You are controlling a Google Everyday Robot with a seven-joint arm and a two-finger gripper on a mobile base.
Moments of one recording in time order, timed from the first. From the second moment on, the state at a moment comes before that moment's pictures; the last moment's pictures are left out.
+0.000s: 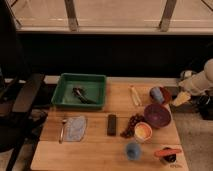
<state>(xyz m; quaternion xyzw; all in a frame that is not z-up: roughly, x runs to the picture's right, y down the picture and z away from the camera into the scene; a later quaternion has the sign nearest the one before) 0.423 0.041 0.796 -0.23 -0.06 0.29 0.93</state>
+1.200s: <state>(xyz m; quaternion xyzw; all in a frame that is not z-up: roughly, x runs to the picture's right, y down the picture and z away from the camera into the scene) 0.404 0.022 0.823 -0.19 -0.11 0.28 0.93</state>
